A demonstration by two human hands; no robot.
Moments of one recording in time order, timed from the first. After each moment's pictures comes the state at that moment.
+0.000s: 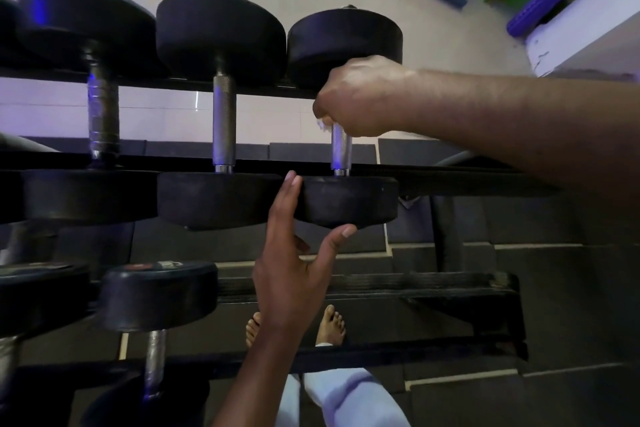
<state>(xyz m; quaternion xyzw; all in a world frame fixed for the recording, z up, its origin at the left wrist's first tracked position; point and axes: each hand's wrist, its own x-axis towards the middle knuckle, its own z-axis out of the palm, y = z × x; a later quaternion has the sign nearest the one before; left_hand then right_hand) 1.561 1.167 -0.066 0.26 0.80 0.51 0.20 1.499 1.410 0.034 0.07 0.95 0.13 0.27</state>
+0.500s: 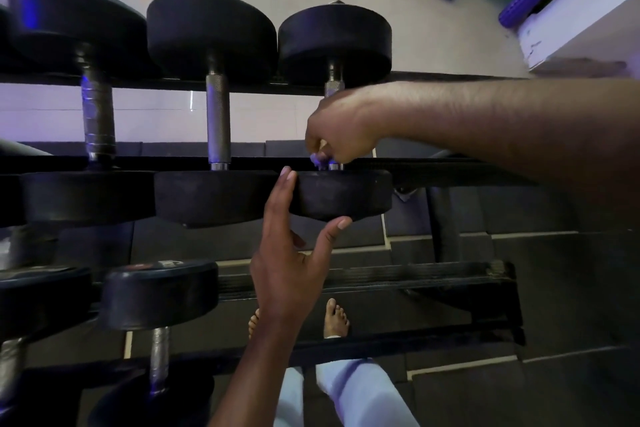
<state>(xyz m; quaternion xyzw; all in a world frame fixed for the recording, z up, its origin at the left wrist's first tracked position) 1.561 1.166 -0.071 0.27 0.80 0.50 0.20 1.507 1.395 0.025 0.03 0.92 0.00 0.40</state>
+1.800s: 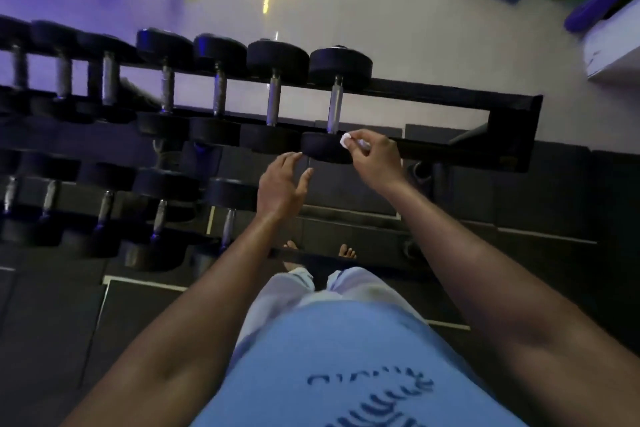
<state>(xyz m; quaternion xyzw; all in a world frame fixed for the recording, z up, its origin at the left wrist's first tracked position) 1.597 1.128 0.075 0.30 0.91 0.23 0.17 1.706 1.323 0.102 0.38 0.80 -0.45 -0.08</state>
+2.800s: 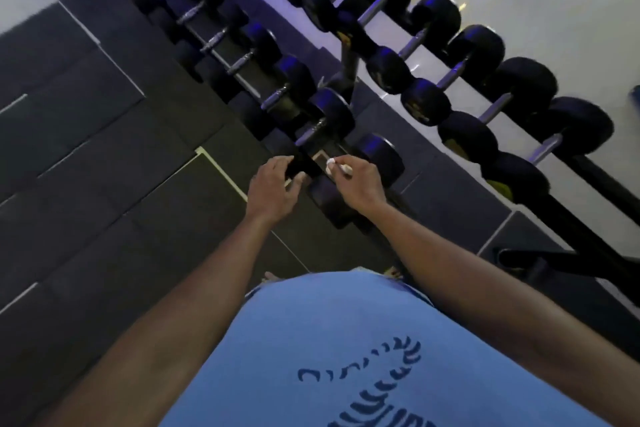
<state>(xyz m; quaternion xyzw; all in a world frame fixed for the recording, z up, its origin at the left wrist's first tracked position) 1.623 0.690 0.077 0.01 0.95 0.29 0.07 1.617 0.903 0.096 0.10 0.90 -0.41 0.10</state>
